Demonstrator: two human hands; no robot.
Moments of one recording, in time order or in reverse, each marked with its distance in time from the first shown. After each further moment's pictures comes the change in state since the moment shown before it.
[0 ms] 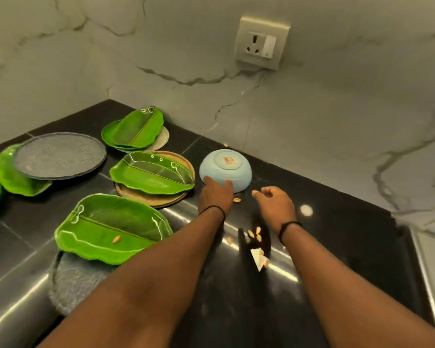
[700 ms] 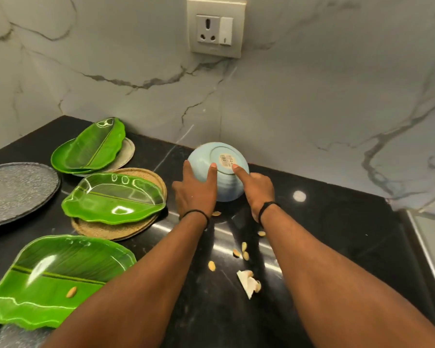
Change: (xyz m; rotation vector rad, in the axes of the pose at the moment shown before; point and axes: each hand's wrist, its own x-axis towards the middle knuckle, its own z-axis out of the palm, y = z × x) left_hand 0.084 0.006 0.038 0.018 0.191 0.097; right_hand 0.132 0.008 0.054 0.426 0.058 0.170
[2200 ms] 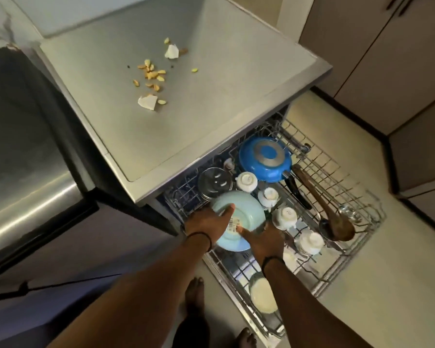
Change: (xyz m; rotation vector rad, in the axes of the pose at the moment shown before) left_hand -0.711 -0.168 0.134 0.930 -1.210 0.691; right_hand -0.609 0.449 -0.403 0.072 0.816 0.744
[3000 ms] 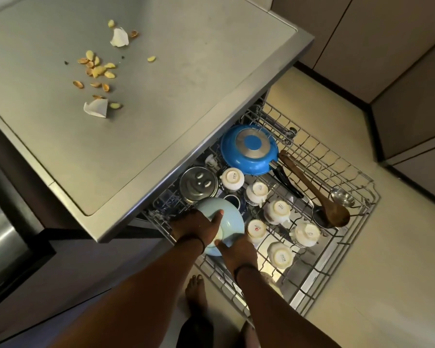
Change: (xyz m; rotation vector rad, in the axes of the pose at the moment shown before) left_hand 0.062 0.002 0.033 0.398 0.000 0.008; right_hand 0.026 0.016 0.064 -0.242 -0.167 0.172
